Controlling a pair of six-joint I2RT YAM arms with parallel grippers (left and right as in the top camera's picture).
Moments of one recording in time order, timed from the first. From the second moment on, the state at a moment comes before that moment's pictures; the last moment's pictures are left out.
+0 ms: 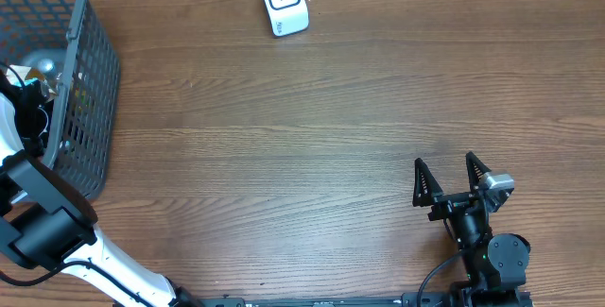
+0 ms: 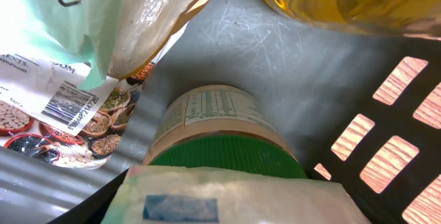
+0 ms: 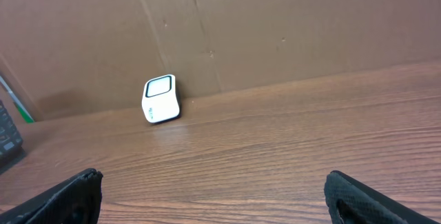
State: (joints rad) left arm 0.66 2.10 1.78 -1.15 0.09 0.11; right arm 0.06 0.01 0.02 -0.02 -0.13 0.25
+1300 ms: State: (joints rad) left arm 0.27 1.66 2.27 -1.44 0.15 -0.08; right arm 0.06 0.01 0.02 -0.02 -0.13 0.25
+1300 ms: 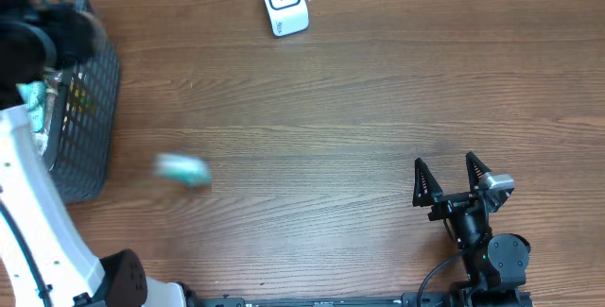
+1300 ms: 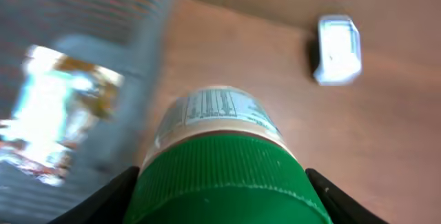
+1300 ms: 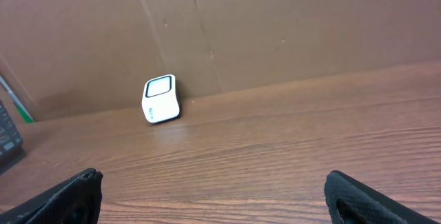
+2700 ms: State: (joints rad) left arm -0.71 2.25 2.09 -0.84 0.03 -0.44; right arm 0.06 0.01 0.02 -0.02 -0.13 0.25
